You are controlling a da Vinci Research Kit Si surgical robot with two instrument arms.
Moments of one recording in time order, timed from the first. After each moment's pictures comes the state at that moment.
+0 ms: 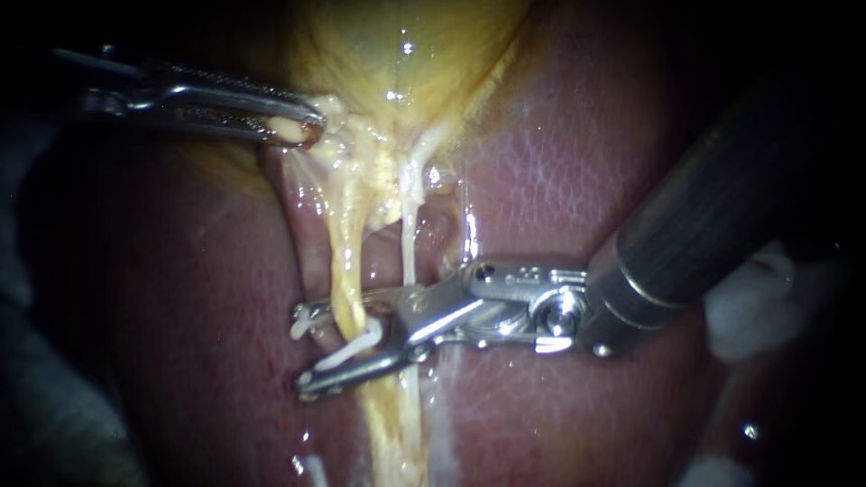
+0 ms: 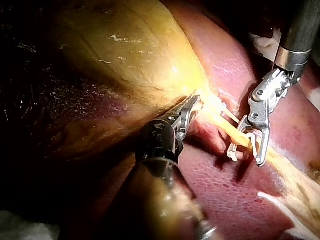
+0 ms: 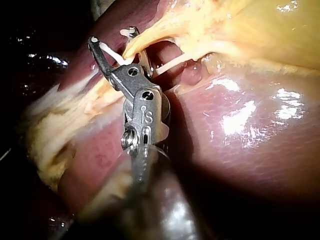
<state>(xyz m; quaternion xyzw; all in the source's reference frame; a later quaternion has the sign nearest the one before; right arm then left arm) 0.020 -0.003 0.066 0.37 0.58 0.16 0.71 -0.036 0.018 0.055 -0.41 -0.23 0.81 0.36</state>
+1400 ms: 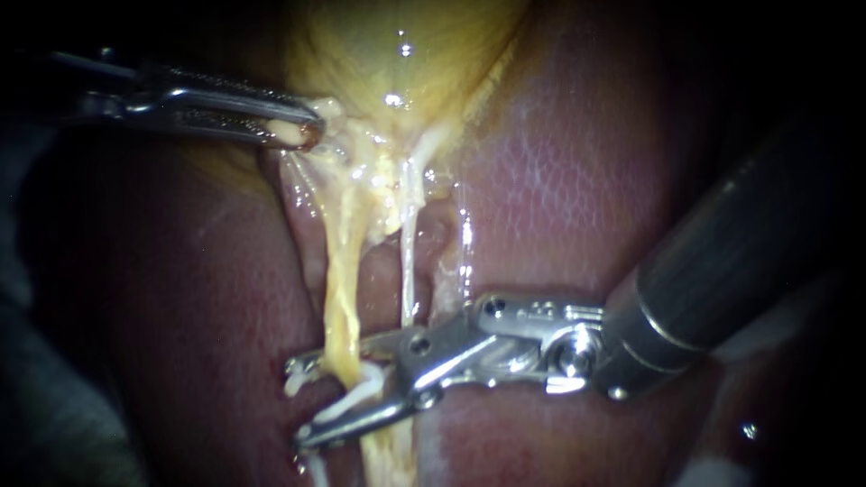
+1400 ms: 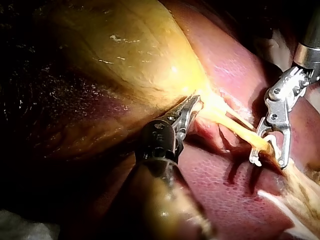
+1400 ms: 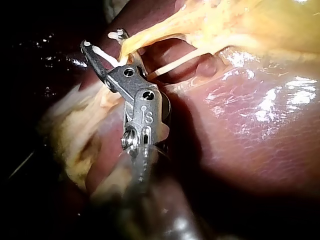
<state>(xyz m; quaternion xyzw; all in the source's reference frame) 0.020 -0.006 0.061 0.42 0.58 0.13 0.68 -0.036 0.018 0.055 -0.41 -0.23 0.81 0.36</state>
